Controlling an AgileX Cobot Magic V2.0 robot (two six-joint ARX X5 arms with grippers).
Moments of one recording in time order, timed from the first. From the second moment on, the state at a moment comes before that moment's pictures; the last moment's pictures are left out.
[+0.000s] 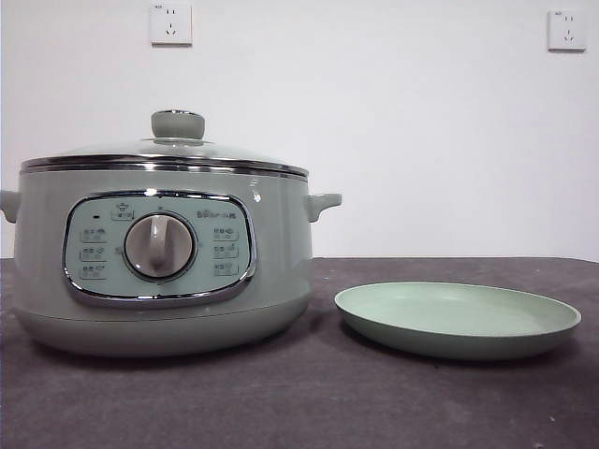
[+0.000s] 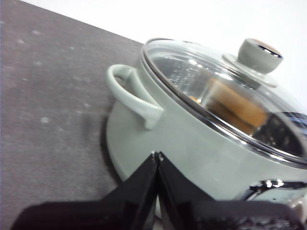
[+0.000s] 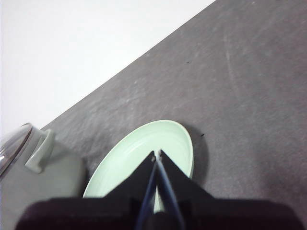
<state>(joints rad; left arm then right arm) -0.11 0.00 0.02 -0.17 0.19 -0.41 0.04 0.00 0.02 -0.18 -0.18 0.58</state>
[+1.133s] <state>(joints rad) -0.11 0.64 0.74 -0.53 0.53 -0.16 0.05 0.76 0.77 -0.43 -0.67 0.23</state>
